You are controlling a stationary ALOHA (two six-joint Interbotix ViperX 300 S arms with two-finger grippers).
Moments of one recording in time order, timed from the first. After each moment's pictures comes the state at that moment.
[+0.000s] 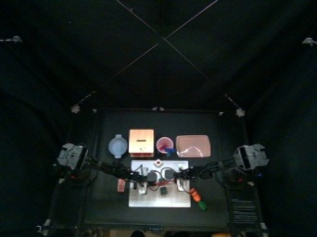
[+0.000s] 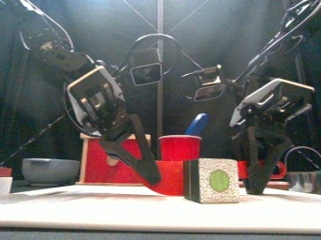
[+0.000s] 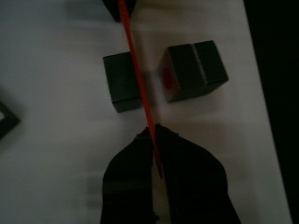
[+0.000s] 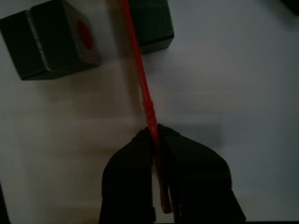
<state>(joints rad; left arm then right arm) -0.12 0.25 0.65 -0.14 -0.06 0.01 0.05 0.06 0.73 -0.05 0.32 0.21</state>
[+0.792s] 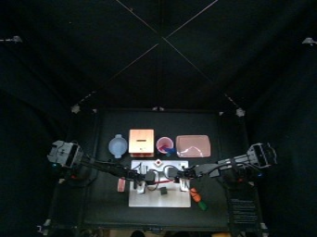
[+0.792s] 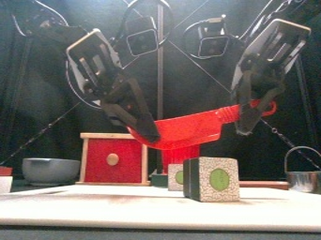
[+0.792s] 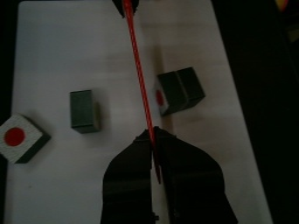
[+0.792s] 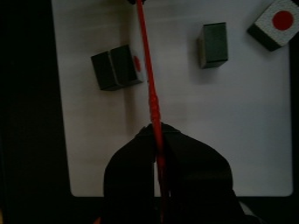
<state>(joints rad) -0.26 0.10 0.63 -0.19 -0.03 0.00 0.16 -0.14 0.71 0.06 0.41 0.22</state>
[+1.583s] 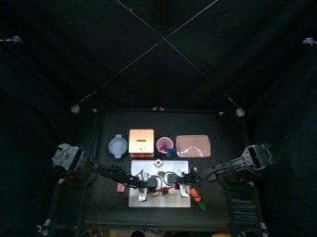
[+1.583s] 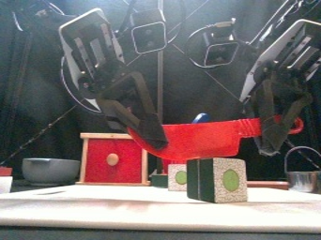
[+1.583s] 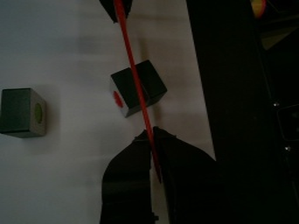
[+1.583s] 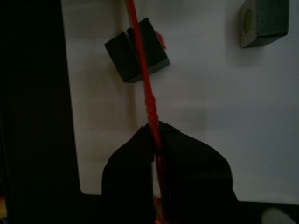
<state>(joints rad) -0.29 0.19 0.58 -0.25 -0.03 0.00 0.19 -0.03 0.73 0.08 0.37 0.22</state>
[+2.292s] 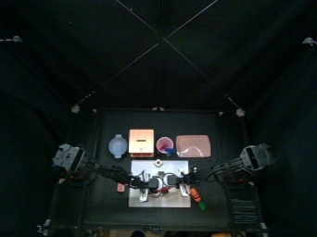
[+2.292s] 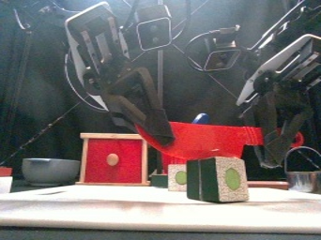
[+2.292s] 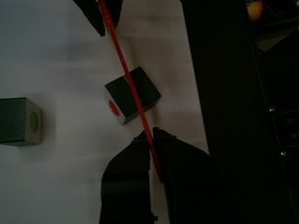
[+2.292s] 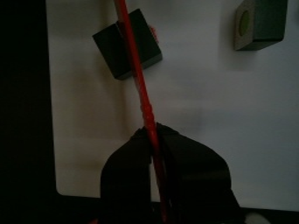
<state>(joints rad) -0.30 0.20 0.56 -0.26 -0.02 0.00 0.17 -0.03 0.73 -0.04 0.37 0.22</state>
